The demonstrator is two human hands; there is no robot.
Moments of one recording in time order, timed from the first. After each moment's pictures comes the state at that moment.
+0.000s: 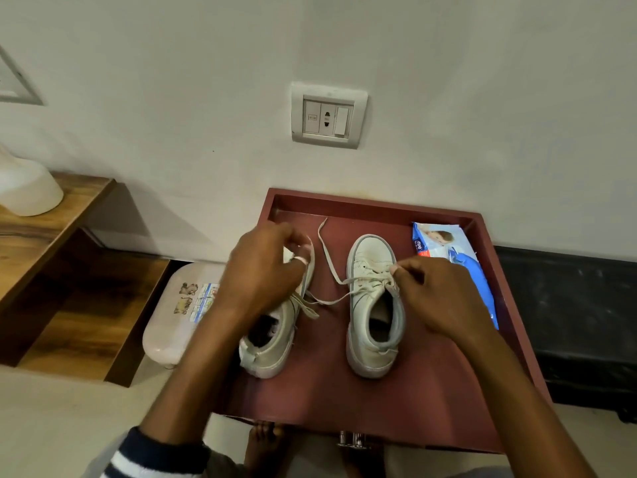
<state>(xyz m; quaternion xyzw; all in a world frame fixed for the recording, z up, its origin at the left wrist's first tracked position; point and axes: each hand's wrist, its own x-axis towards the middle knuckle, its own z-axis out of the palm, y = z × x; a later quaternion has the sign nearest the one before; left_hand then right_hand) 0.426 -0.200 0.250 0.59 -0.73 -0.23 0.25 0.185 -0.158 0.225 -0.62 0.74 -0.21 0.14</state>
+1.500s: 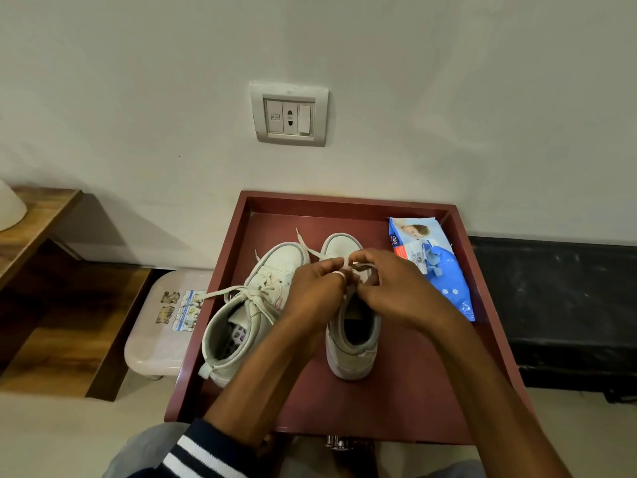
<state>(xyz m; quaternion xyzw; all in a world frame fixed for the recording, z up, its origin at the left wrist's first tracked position) 0.316 -0.180 0.215 0.55 -0.40 -0.65 0.35 0.185 -0.165 0.229 -0.64 0.68 -0.19 0.31</state>
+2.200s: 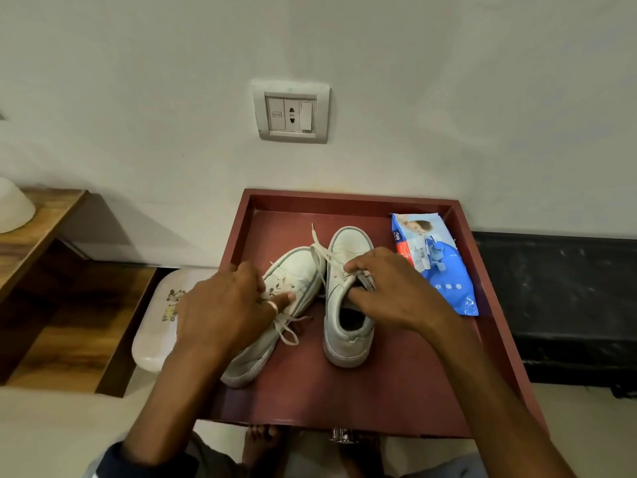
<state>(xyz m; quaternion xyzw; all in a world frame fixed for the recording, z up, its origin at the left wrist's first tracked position) 0.420 -0.171 0.234 0.67 -0.73 -0.11 0.02 0.191 -0.161 0.219 -0.68 0.68 -0.13 0.24</state>
